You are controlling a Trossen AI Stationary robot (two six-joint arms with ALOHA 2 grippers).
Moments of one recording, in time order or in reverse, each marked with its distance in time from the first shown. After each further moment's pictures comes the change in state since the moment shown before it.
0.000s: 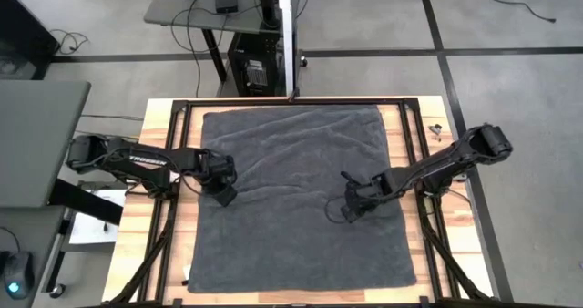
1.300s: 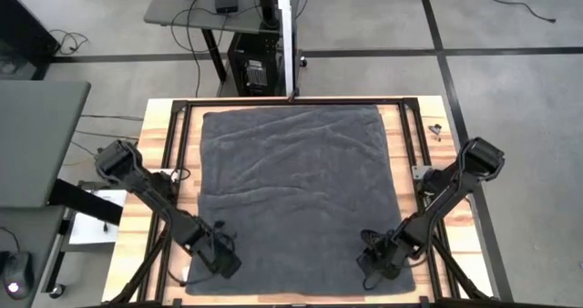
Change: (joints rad) left arm -0.933 0.436 0.259 0.376 -0.177 -0.880; right arm 0.656 0.236 0.038 0.288 0.196 0.611
